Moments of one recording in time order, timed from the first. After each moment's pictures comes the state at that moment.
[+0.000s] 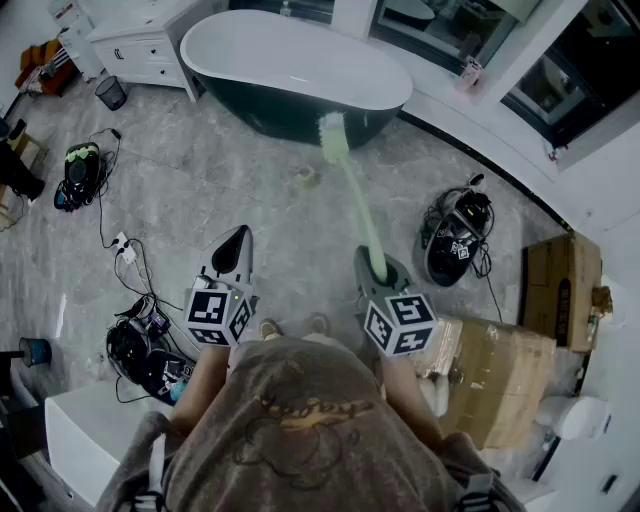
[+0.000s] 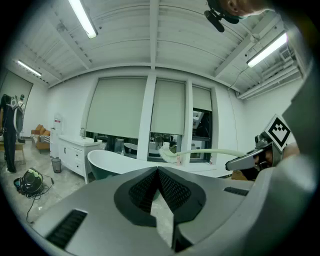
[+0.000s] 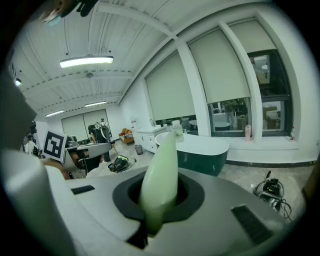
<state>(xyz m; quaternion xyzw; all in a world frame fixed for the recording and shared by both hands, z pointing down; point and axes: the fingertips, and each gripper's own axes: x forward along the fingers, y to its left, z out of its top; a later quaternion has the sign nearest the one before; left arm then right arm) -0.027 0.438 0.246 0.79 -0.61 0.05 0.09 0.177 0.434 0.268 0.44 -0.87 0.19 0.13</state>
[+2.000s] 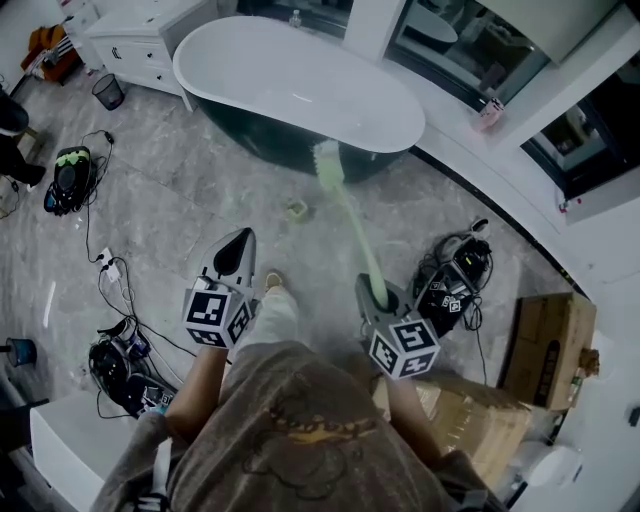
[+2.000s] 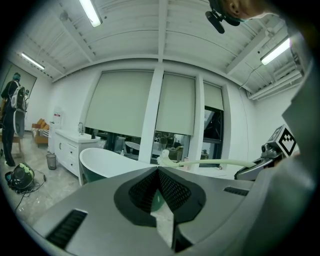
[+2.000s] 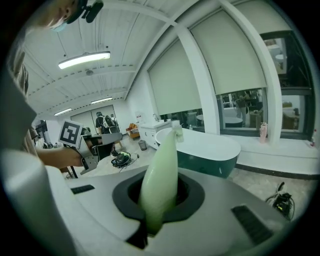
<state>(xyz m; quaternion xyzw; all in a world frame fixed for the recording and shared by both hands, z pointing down) -0.013 0.213 0.272 0.78 -0.62 0.04 0.12 0.201 0.234 0.309 0.38 -0.89 0.20 0.16</state>
